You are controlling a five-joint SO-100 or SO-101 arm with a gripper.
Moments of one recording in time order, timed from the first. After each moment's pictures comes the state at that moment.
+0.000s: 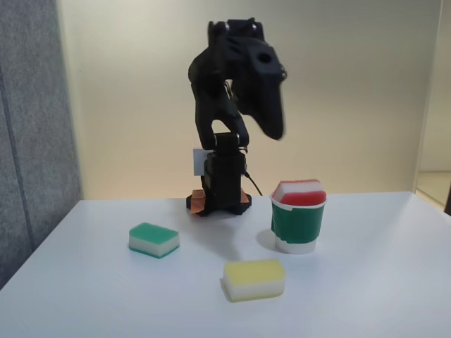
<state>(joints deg) -6.2 140.6 120.8 55.1 0.1</state>
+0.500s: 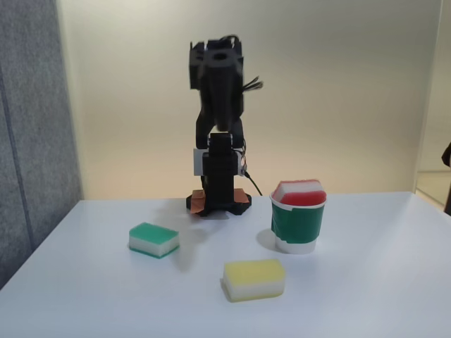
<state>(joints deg) 6.7 152.6 137.4 35.4 -1.7</state>
